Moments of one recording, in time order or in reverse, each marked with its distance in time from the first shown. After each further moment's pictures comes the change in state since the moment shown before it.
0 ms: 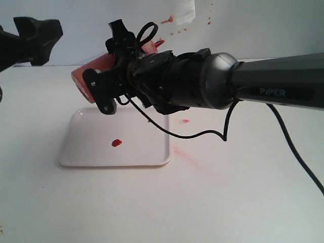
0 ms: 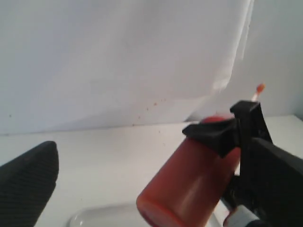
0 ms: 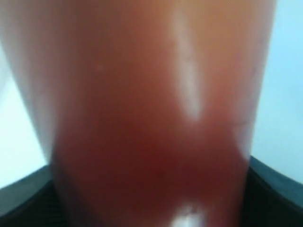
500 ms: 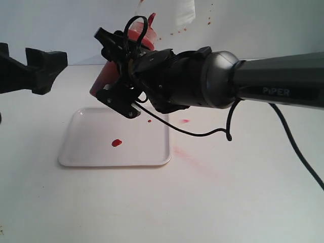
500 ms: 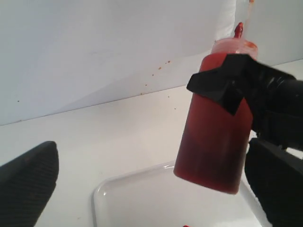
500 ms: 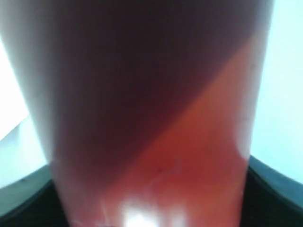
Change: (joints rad) left arm 0.000 -0.010 0.020 0.154 0.115 0.006; right arm 0.005 -0.017 0.000 0.008 0.063 -0.509
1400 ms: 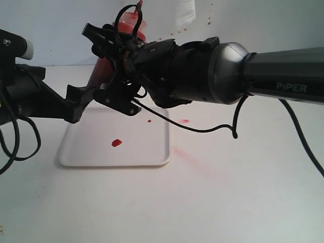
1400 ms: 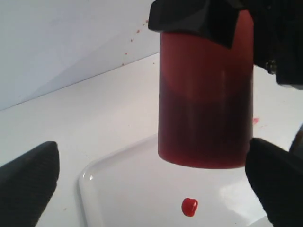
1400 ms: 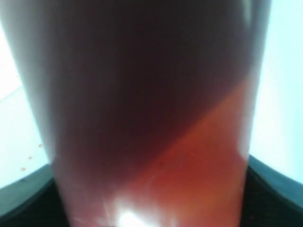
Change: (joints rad) left arm -0.036 0.205 0.046 0.190 -0.152 -0.066; right arm 0.012 -0.037 0.000 0.002 -0.058 -0.134
